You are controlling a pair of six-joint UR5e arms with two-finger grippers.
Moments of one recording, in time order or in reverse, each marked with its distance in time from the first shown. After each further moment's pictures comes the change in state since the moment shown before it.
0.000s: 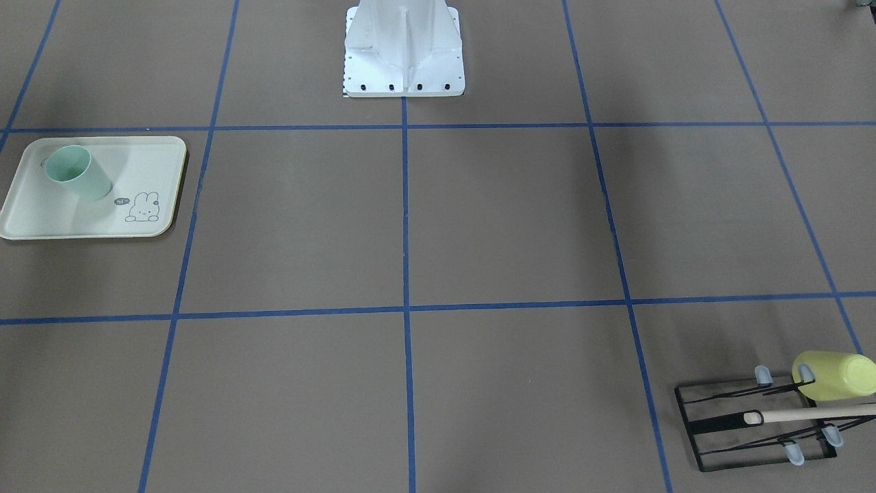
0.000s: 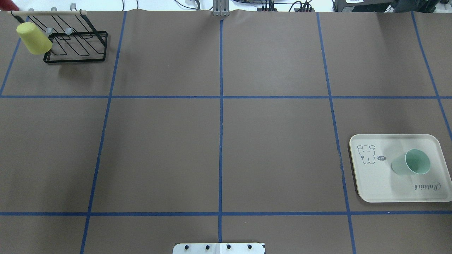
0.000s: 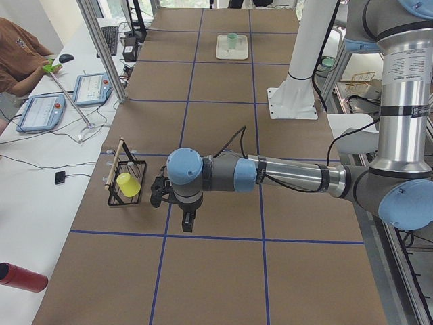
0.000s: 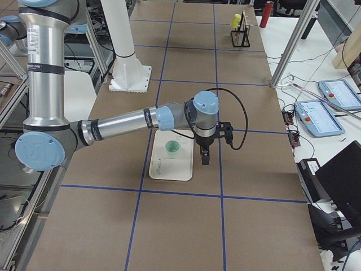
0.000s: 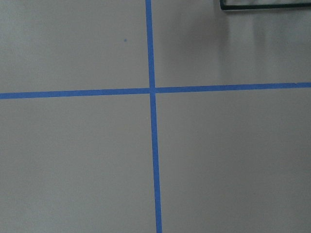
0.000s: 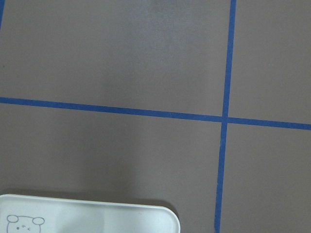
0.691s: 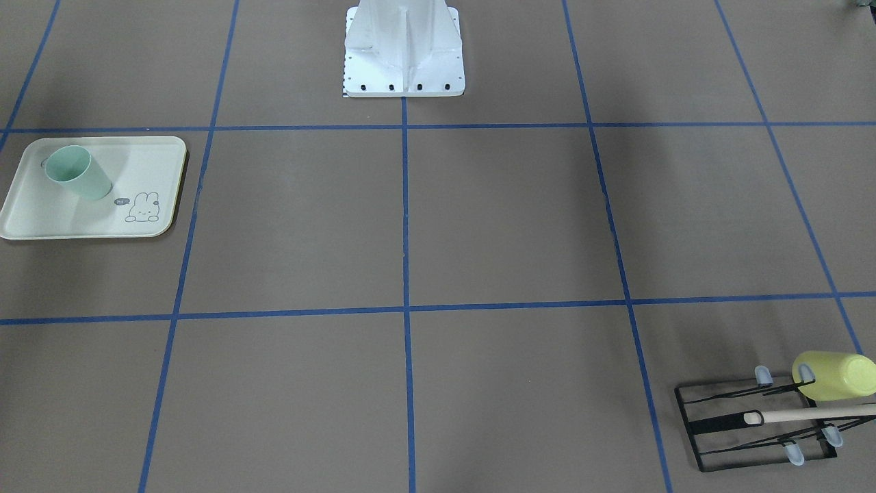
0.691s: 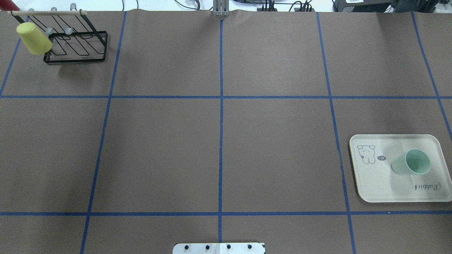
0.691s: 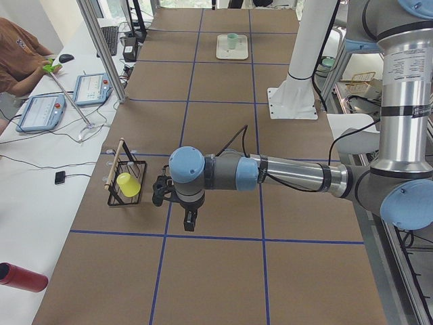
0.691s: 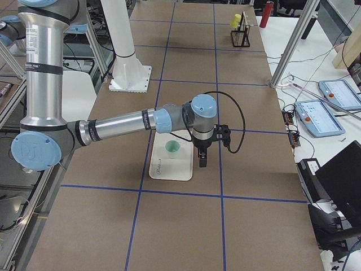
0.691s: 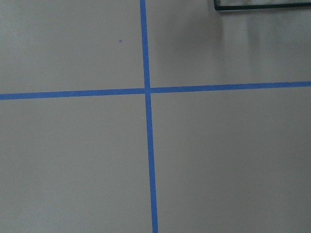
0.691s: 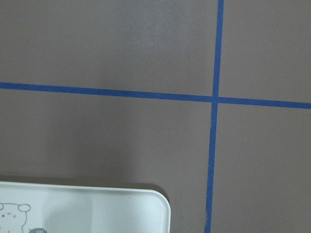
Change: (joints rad) left arm 0.005 0.008 -0.013 0.003 0.023 -0.003; right arm 0.000 -0.009 -0.002 0.009 0.005 -0.002
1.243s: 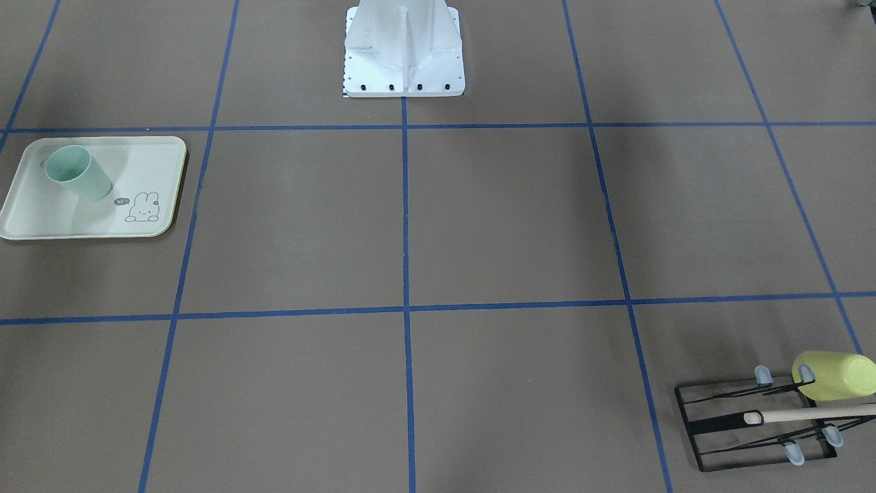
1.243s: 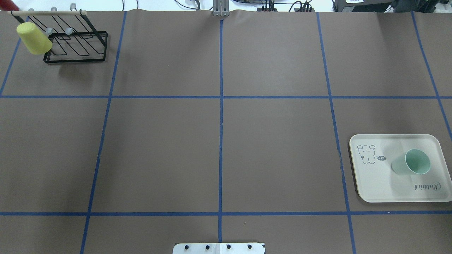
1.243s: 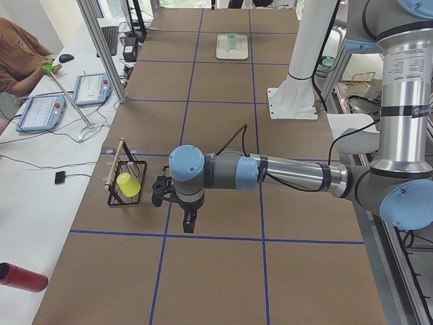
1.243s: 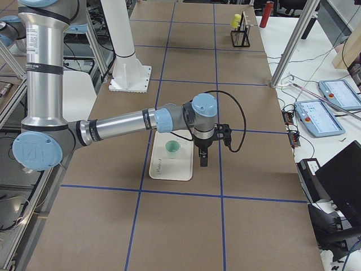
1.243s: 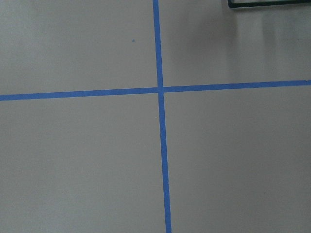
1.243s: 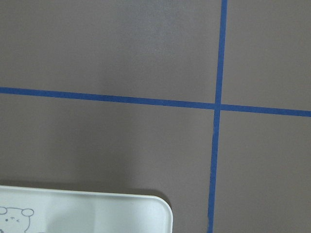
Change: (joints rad) left arm 0.001 0.000 -0.004 -0.001 0.028 0.001; right arm 0.000 0.004 -0.003 0.000 0.000 0.000
